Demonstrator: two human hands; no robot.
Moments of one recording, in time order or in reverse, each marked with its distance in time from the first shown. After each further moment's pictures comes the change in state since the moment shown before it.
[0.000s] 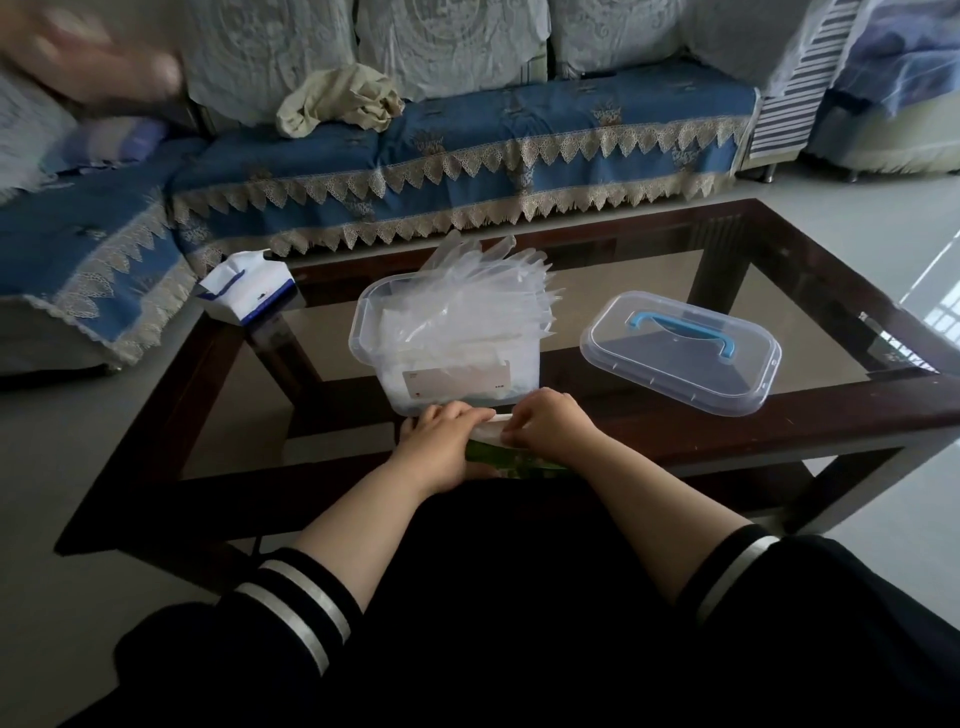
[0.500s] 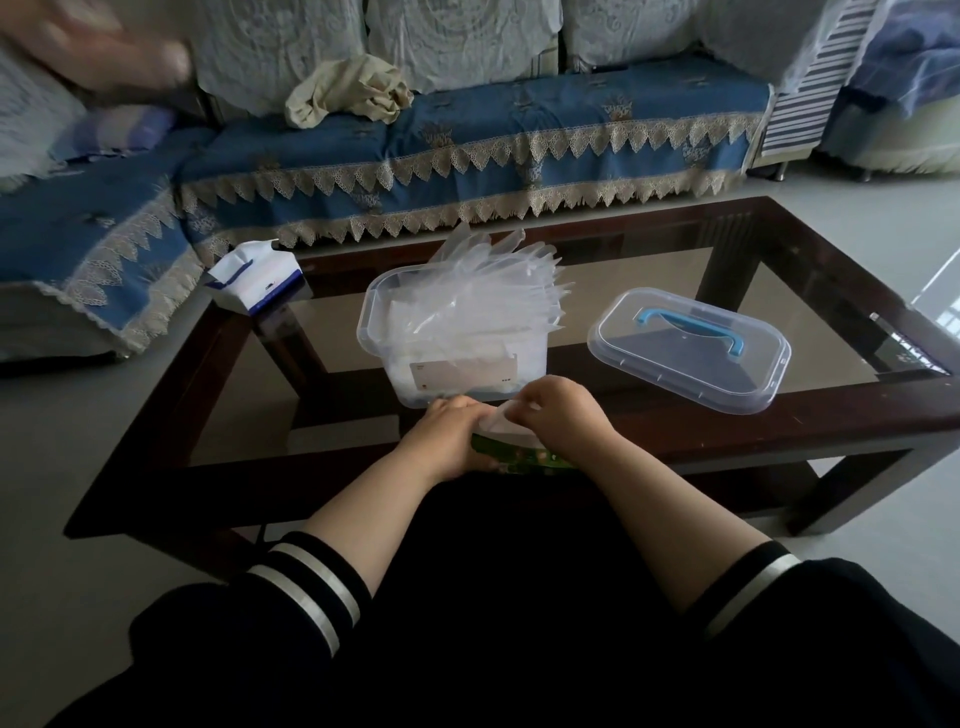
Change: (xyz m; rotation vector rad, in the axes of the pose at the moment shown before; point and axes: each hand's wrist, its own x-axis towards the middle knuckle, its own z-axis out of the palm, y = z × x) left_hand 0.004 -0.001 -0.003 -0.157 -0.019 0.015; right_hand -0.012 -0.006 -0.005 0.101 0.145 -0.096
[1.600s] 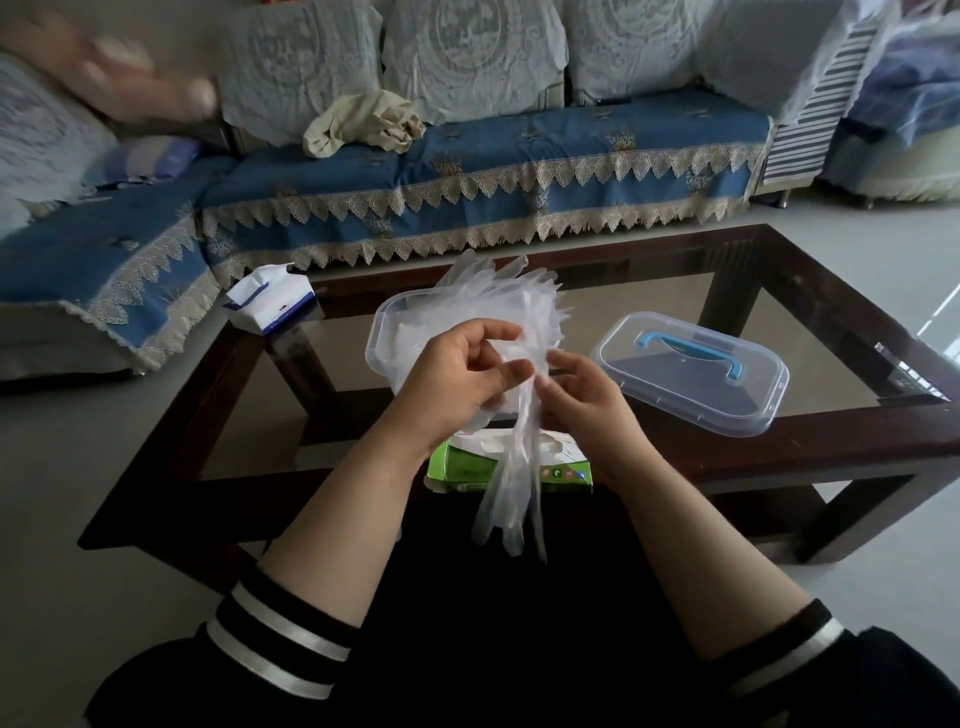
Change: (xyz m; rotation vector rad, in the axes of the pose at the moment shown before) left_hand -0.047 0.081 -0.069 -0.830 0.360 0.242; right_hand -0.030 -0.014 -0.033 0.915 0.091 0.012
